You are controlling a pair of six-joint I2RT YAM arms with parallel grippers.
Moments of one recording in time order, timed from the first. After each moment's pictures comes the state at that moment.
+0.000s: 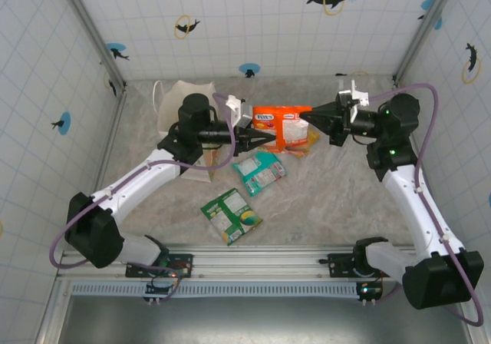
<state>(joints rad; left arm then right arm) -0.63 1.39 1.10 0.17 1.01 0.06 0.19 1.09 1.00 0.34 -1.23 0.26</state>
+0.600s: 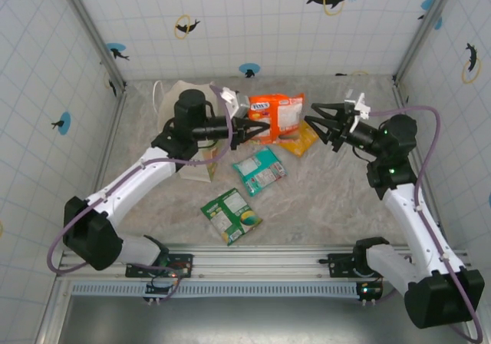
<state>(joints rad) -0.58 1.37 1.16 0.03 0.84 0.04 0.18 0.94 0.80 0.33 -0.88 0.19</state>
